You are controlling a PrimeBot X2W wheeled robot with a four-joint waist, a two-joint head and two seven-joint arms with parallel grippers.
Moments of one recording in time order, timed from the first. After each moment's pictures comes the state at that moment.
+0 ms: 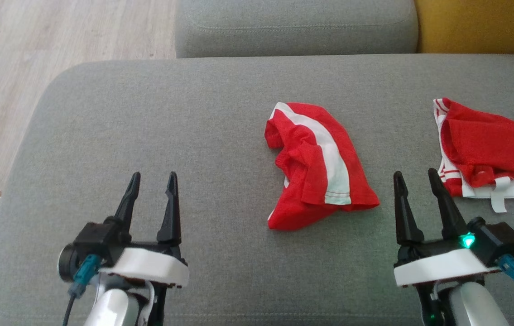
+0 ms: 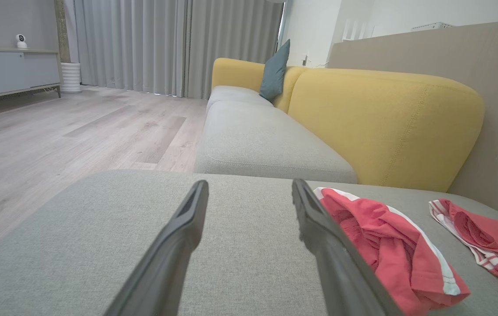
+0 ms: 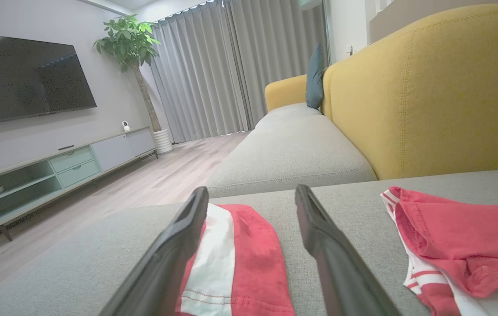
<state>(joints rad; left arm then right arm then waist) -0.05 0.11 -0.32 0.08 -0.29 0.13 -0.26 -0.03 -0.05 0.10 0.17 0.25 0.13 -0.25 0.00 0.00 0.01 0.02</state>
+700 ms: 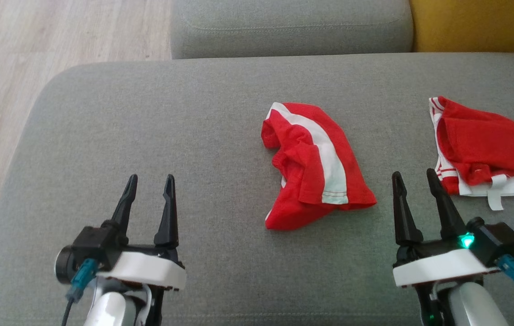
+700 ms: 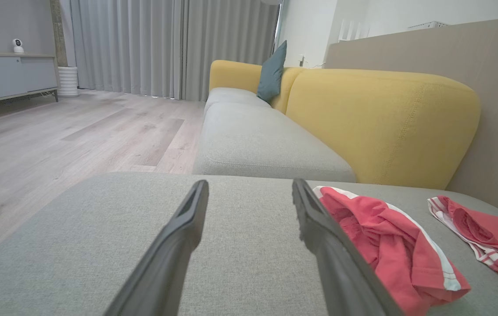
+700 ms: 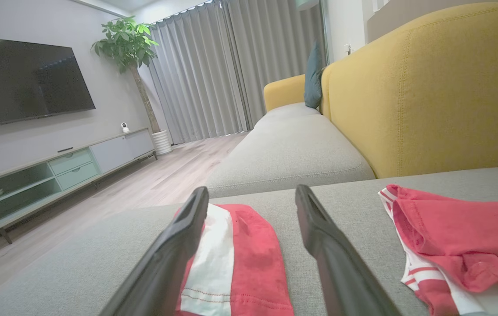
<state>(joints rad) -0.02 0.06 -0.24 0.09 -0.21 0.06 -0.26 -0.03 -0.05 0.11 0.17 0.25 0.13 -0.25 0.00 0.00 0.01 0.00</state>
